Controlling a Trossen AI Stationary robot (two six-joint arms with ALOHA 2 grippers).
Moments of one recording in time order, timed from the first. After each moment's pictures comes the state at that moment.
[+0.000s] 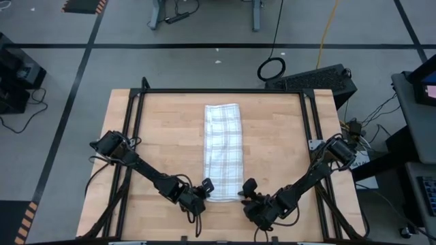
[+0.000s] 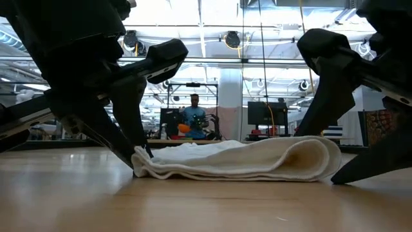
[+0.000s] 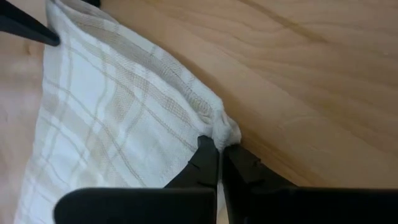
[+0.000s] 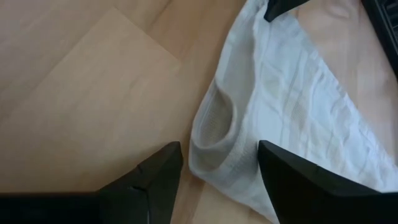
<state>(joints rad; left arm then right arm) -0.55 1.93 1.05 -0.13 -0.33 0.61 0.72 1.95 1.00 -0.11 0.67 -0.08</state>
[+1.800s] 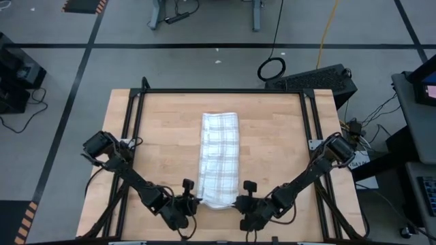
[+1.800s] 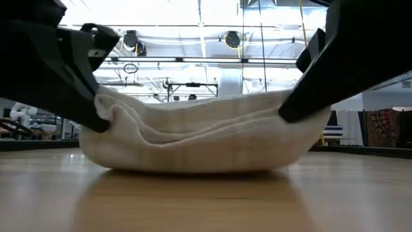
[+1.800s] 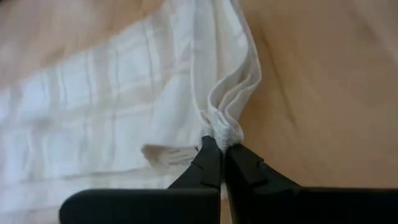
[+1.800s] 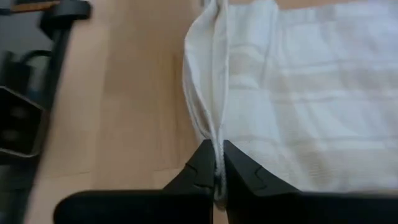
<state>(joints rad) -0.75 1.84 0.98 -0.11 -0.61 -0.25 0.69 1.91 1.11 -0.09 0.50 0.68</state>
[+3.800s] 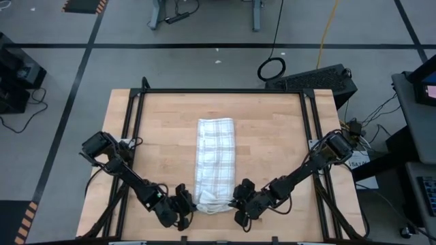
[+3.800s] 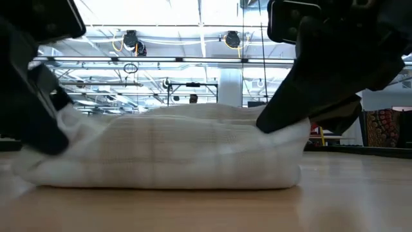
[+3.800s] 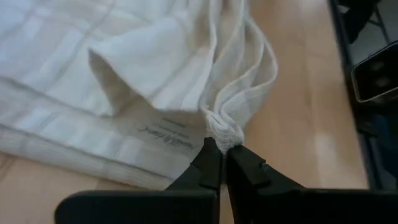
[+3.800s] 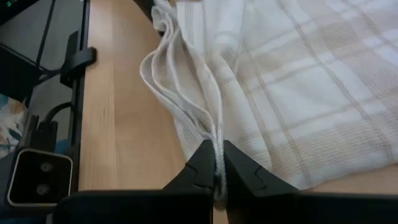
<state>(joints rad) -0.78 1.84 0.81 0.23 -0.50 -0.87 0.60 1.91 1.00 0.15 0.36 0.89</state>
